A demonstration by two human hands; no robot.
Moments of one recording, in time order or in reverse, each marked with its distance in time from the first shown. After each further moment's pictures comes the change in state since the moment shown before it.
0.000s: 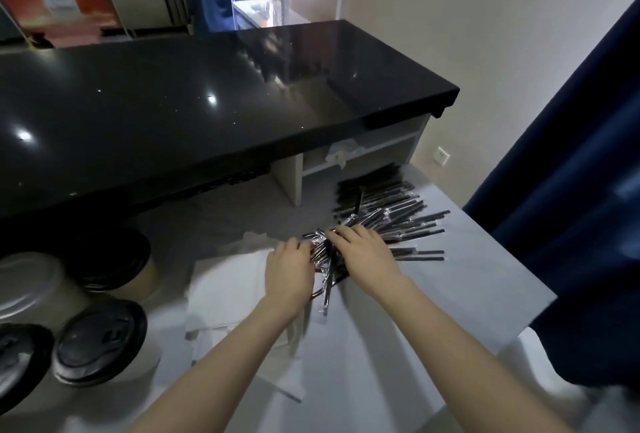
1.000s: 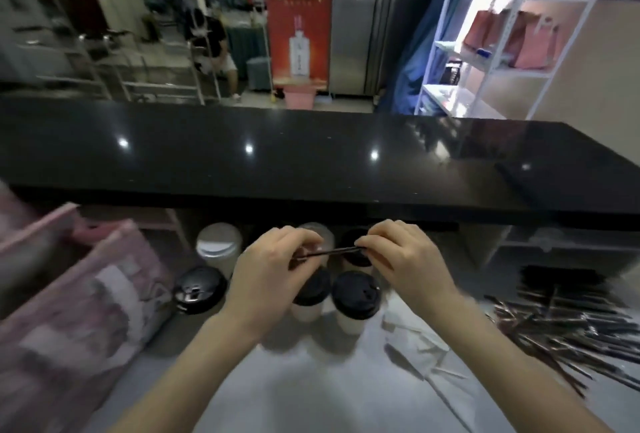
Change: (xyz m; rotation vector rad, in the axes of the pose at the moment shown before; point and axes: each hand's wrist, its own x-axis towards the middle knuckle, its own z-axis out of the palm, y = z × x) left_hand -0.257 -0.180 -0.270 -0.174 0.659 -0.073; right_hand -0.007 -0.279 -0.169 0.331 0.665 -0.725
